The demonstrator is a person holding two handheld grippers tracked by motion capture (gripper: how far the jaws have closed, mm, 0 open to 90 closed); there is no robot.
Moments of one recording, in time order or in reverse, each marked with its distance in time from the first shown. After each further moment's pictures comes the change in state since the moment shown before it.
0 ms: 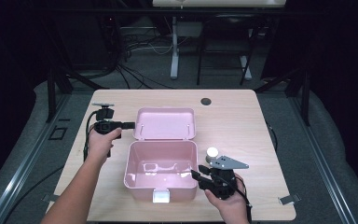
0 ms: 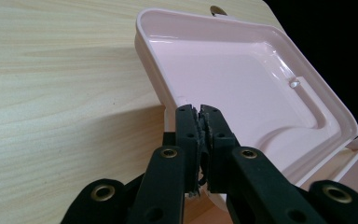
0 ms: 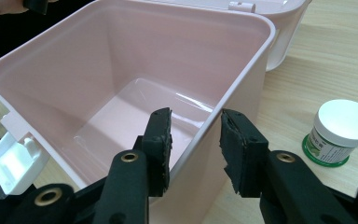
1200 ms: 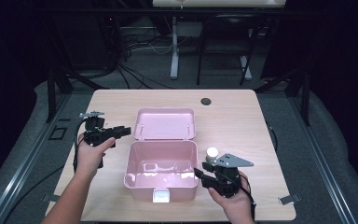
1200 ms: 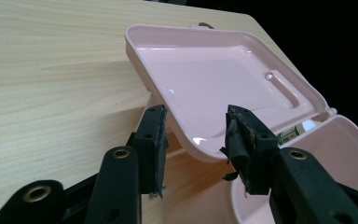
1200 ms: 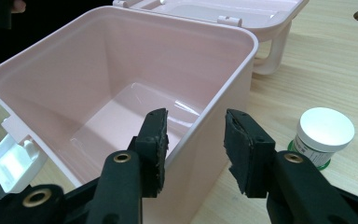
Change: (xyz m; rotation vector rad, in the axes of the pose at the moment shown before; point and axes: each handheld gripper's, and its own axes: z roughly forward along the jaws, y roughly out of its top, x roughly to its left) left arm -0.018 -0.032 -0.042 -0.110 0.002 0.085; right arm -0.007 0.007 -0.009 -0.007 -0.005 -0.017
